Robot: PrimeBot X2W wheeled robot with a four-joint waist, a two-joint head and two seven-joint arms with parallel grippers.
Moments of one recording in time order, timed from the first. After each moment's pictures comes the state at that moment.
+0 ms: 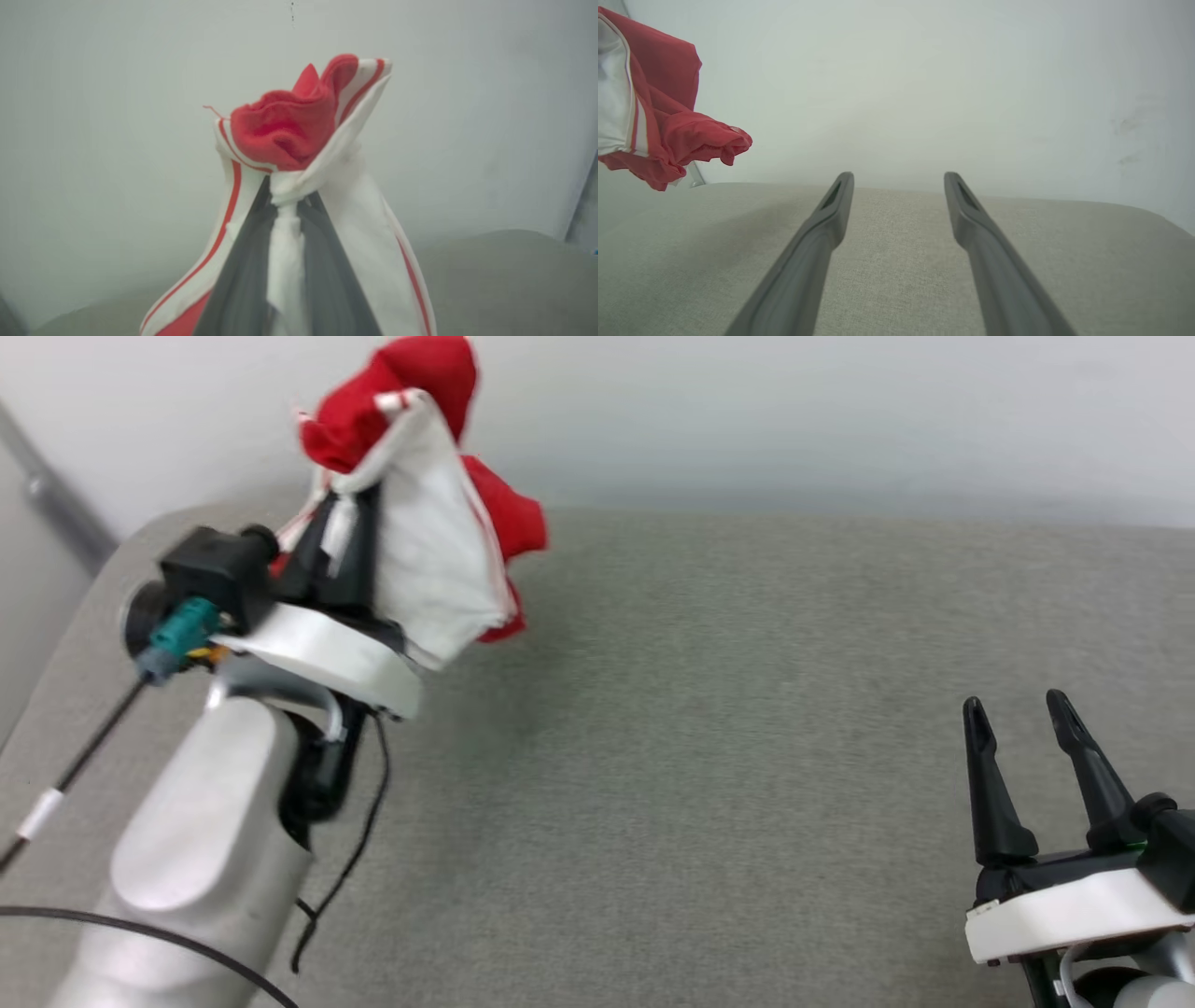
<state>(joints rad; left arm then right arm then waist) -0.65 0.39 -0.43 0.30 -0.57 0.07 -0.26 0.00 -0.05 -0.04 -0.18 0.14 0.13 -0.05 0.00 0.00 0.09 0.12</state>
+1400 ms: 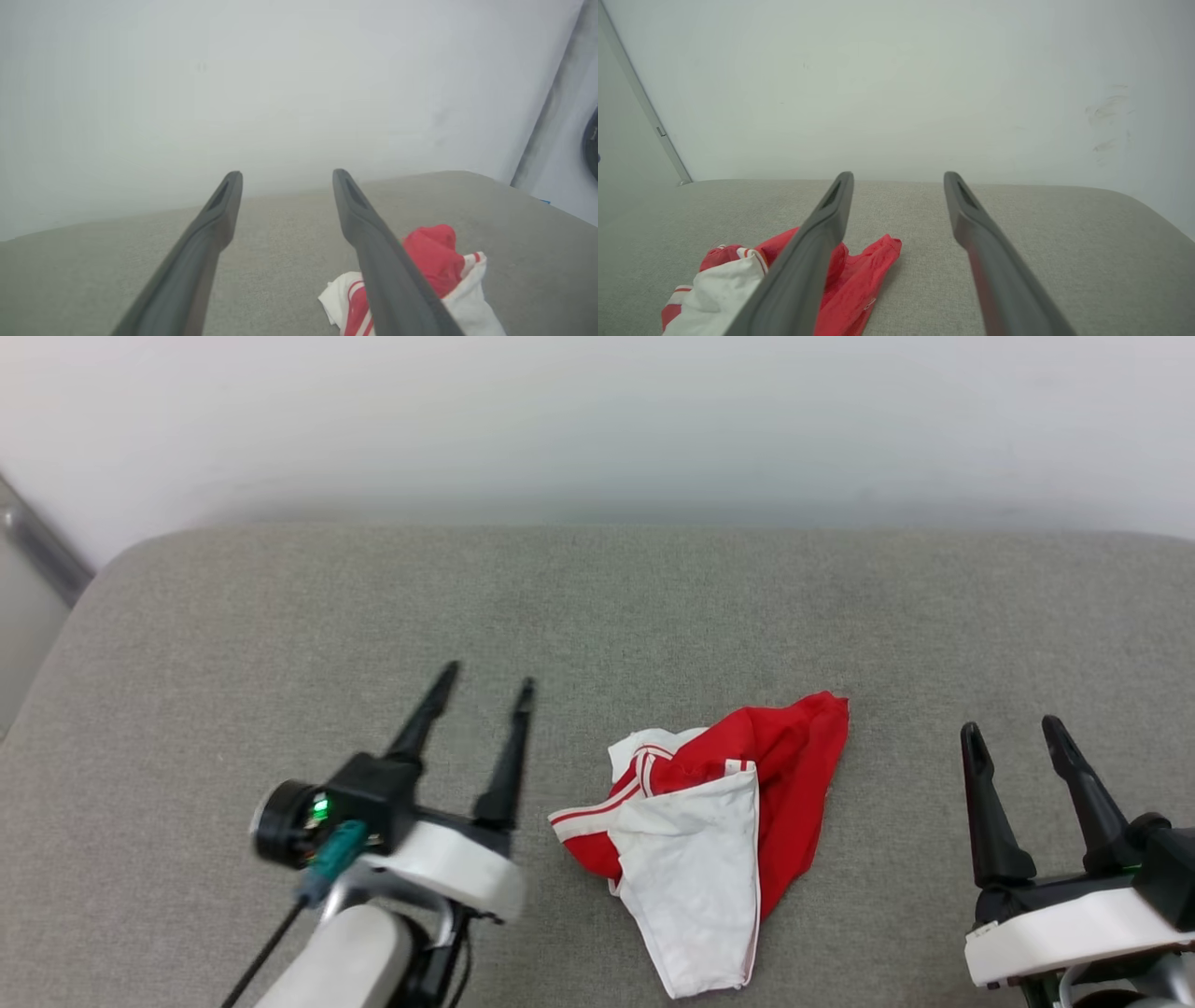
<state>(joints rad) -0.31 0.31 -0.55 0.08 -0.46 0.18 -0.26 0.04 -0.05 -0.04 -0.19 0.15 0.13 -0.03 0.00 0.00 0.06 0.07</state>
